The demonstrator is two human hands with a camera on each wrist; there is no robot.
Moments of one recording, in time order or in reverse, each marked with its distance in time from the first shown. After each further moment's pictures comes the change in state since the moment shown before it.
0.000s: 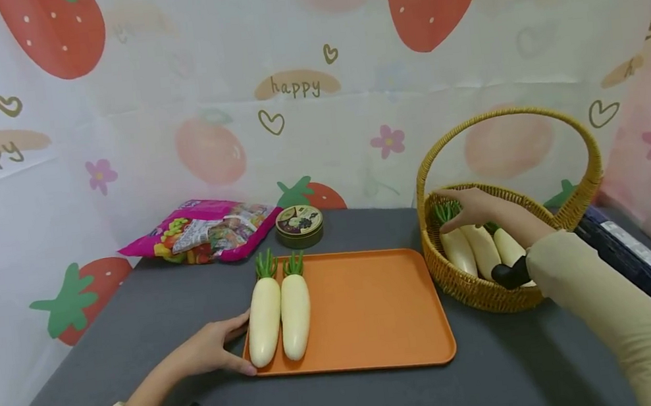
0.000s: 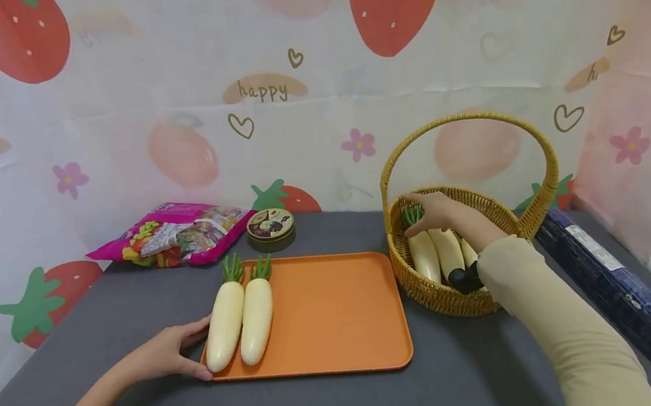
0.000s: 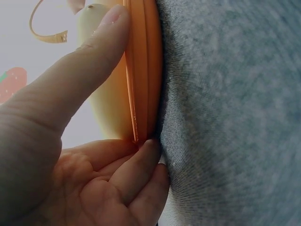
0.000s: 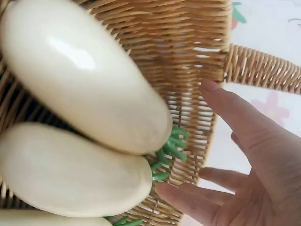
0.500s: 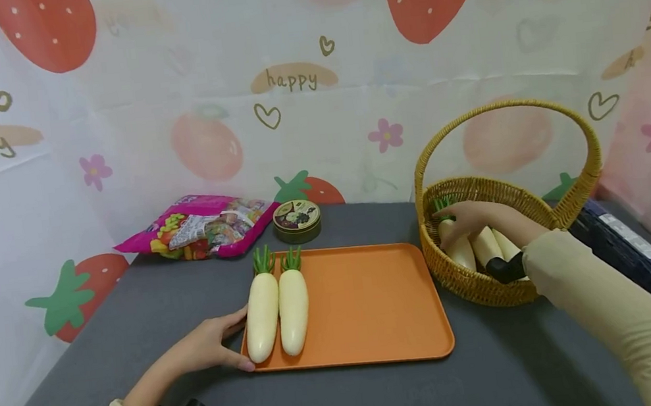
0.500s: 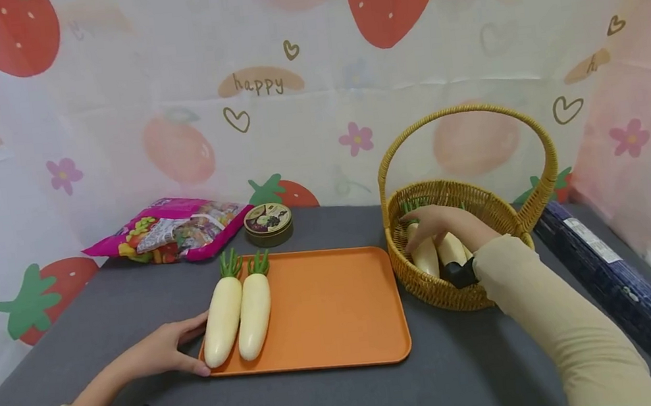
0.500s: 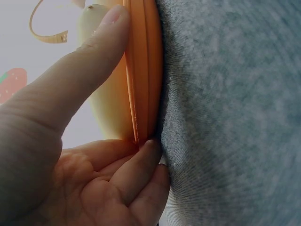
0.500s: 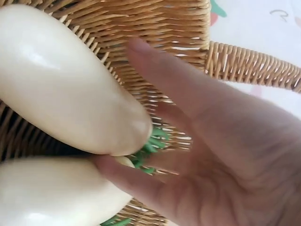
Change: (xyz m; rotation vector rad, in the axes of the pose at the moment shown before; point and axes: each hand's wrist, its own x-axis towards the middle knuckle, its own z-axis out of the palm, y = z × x) left_hand -0.001 0.001 0.002 0.009 0.005 0.003; right_hand -0.001 -0.005 0.019 0.066 -0.264 0.051
